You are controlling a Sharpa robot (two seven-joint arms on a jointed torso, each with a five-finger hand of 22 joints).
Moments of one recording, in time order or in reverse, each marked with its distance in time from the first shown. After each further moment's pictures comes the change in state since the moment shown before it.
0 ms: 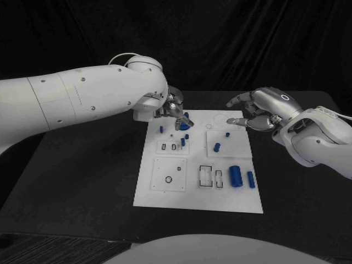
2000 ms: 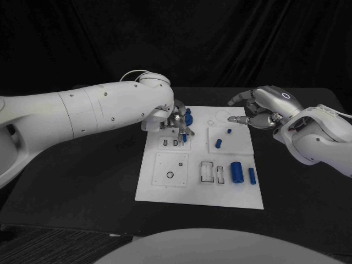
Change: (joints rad) left arm -0.113 0.066 0.000 -0.097 -0.003 0.001 -0.015; left_hand 0.003 0.006 0.050 -0.050 0.030 0.007 0.007 -0.078 0.054 0.000 0.007 0.000 0.000 0.004 0.004 0.000 0.000 0.000 -0.026 0.002 -0.023 0.000; right arm -0.017 0.013 0.000 -0.017 -0.001 0.004 -0.005; right_hand -0.004 0.004 0.000 0.000 0.004 0.000 0.000 0.000 -0.002 0.000 0.000 0.000 0.000 0.000 0.000 0.000 0.000 0.000 0.000 0.000 0.000 0.000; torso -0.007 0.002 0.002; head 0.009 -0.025
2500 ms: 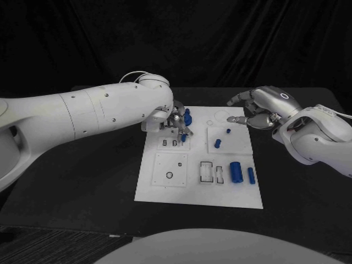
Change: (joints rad) left arm -0.009 0.012 0.000 -0.026 0.000 -0.006 0.007; left_hand 0.008 0.000 0.021 -0.021 0.014 -0.002 0.002 -0.026 0.003 0.000 0.000 0.000 0.000 0.000 0.000 0.000 0.000 0.000 -0.004 0.004 -0.008 0.000; right arm -0.002 0.001 0.000 -0.002 0.000 0.002 -0.001; right_hand 0.000 0.000 0.000 0.000 0.007 0.000 0.000 0.000 -0.001 0.000 0.000 0.000 0.001 0.000 0.000 0.000 0.001 0.000 0.000 0.000 0.000 0.000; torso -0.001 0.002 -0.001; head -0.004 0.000
